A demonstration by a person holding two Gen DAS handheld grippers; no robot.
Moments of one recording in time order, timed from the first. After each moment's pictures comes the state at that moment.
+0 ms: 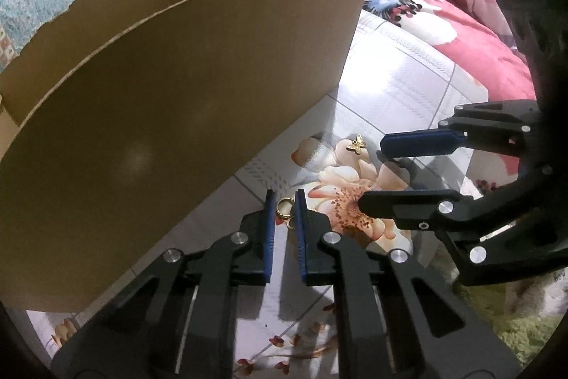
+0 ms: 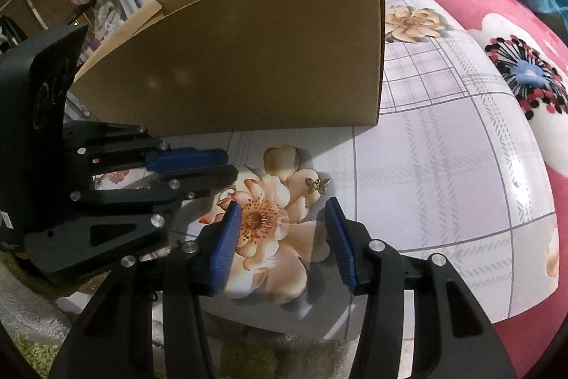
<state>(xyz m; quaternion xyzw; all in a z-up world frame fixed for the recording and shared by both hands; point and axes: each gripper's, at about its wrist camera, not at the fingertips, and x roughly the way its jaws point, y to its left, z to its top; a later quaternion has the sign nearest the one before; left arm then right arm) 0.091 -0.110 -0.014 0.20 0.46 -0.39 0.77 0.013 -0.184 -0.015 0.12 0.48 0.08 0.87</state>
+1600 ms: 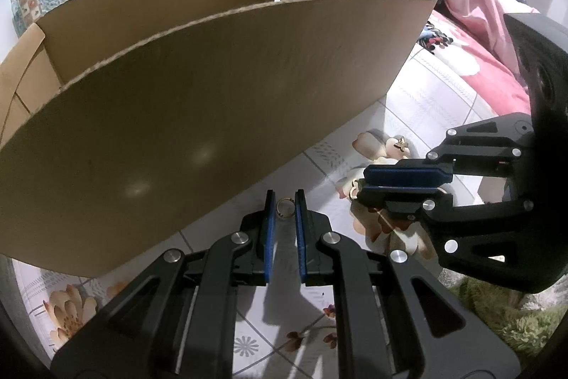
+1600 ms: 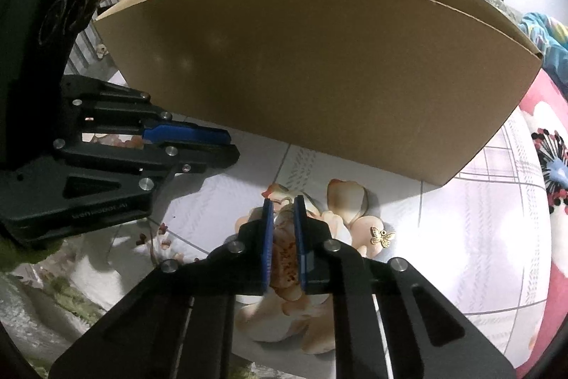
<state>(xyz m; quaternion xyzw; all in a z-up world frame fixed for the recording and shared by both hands) 0.104 -0.050 -0.011 0.14 0.46 -0.35 0.80 0.041 -0.118 -0.015 -0.02 0.47 0.13 0.87</state>
